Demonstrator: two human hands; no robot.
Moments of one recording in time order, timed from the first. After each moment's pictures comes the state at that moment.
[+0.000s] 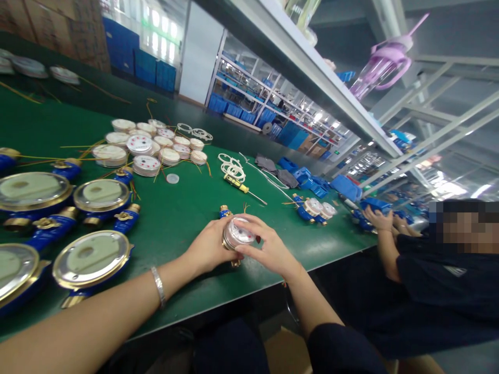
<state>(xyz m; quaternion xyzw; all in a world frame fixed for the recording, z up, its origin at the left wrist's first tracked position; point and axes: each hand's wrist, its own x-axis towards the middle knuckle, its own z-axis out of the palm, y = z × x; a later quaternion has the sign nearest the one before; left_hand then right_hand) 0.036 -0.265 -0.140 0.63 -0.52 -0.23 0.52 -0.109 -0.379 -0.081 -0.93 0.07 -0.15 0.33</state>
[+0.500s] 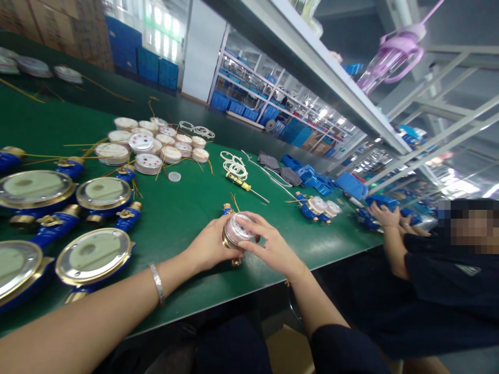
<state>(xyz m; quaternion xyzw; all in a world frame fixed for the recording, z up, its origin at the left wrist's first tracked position) 0.037 -0.263 -0.140 0.61 -0.51 -0.26 0.55 -0.110 -0.381 -0.078 -0.93 0.07 -0.13 0.33</state>
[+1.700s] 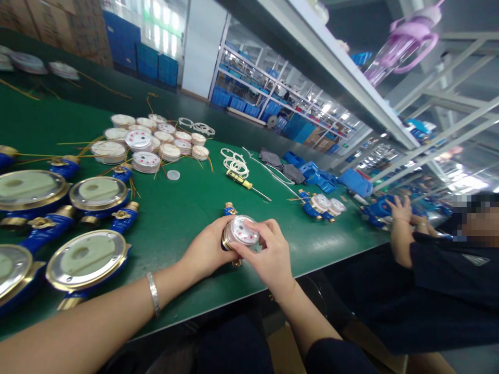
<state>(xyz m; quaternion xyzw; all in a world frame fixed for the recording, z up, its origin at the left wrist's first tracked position) 0.031 -0.259 -0.138 0.62 -0.48 -0.27 0.56 -0.109 -0.349 -0.102 -0.91 0.23 -0.32 0.15</state>
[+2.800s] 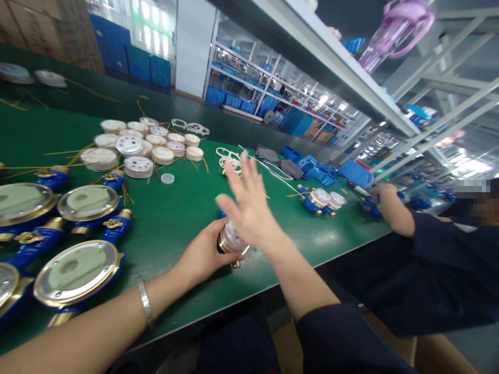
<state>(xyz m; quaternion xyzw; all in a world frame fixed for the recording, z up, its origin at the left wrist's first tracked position) 0.031 -0.258 -0.137 0.66 -0.48 -0.26 0.52 -0.044 -0.361 -0.027 -0.95 0.17 -0.21 0.15</state>
